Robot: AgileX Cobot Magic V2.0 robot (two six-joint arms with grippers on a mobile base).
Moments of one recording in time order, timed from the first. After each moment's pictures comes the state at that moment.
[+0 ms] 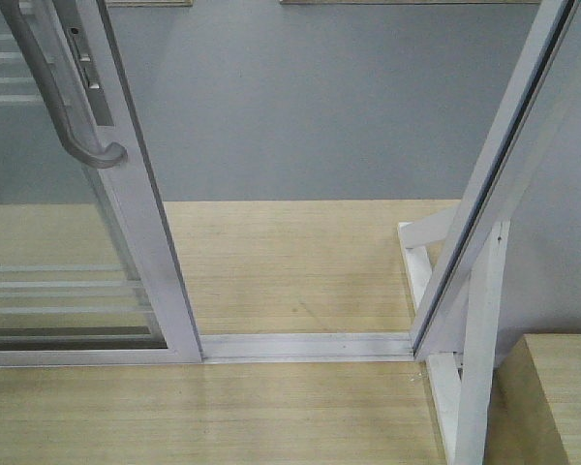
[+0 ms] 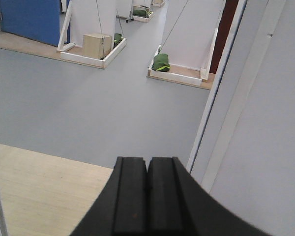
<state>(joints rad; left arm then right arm) -0.05 -0.01 0.03 -0.05 0.14 0.02 0.16 0.25 -0.39 -0.07 0.42 -0.07</state>
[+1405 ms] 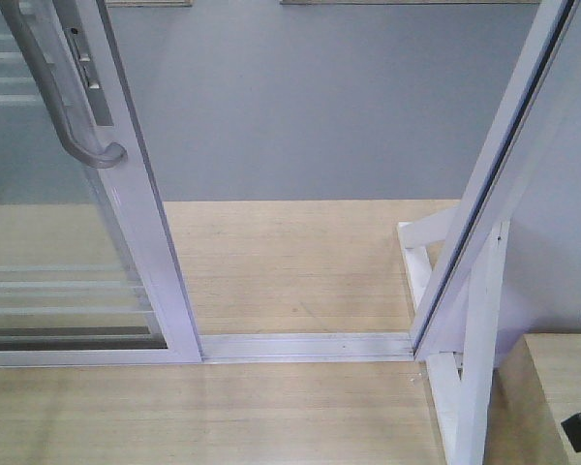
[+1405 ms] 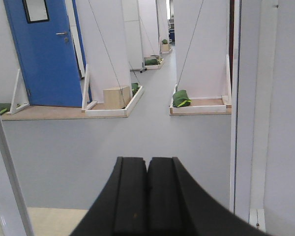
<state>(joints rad) -0.05 -0.01 0.03 -0.05 0.15 0.02 0.16 -0.01 0.03 0.19 0.06 -0.07</state>
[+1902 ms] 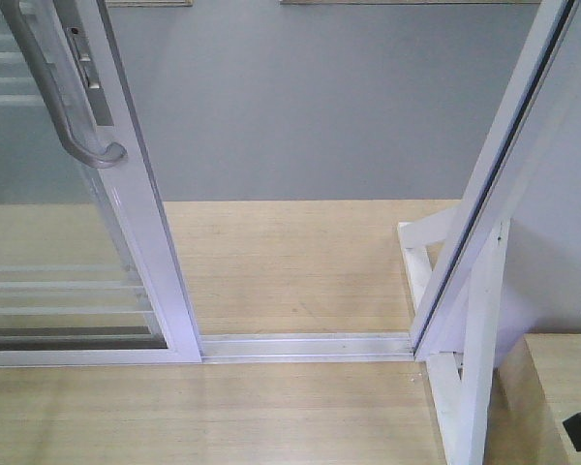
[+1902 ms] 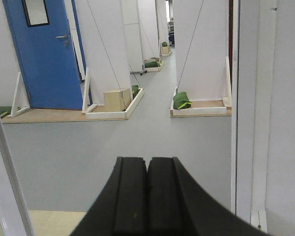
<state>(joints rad) -0.05 -0.01 0.03 -0.05 0.15 0.02 0.16 -0.01 0.03 0.20 0.06 -0.08</state>
